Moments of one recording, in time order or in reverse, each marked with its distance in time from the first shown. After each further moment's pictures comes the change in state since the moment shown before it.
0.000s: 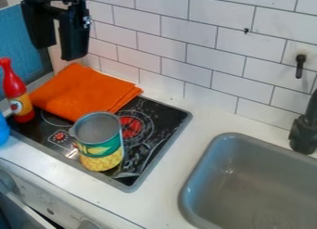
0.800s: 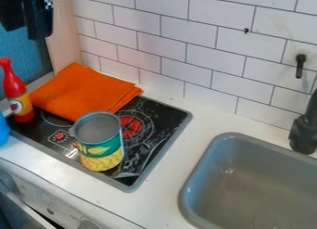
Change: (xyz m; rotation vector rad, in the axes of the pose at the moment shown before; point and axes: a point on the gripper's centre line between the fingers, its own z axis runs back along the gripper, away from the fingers) arm 0.002 0.065 0.006 0.031 -0.026 0.029
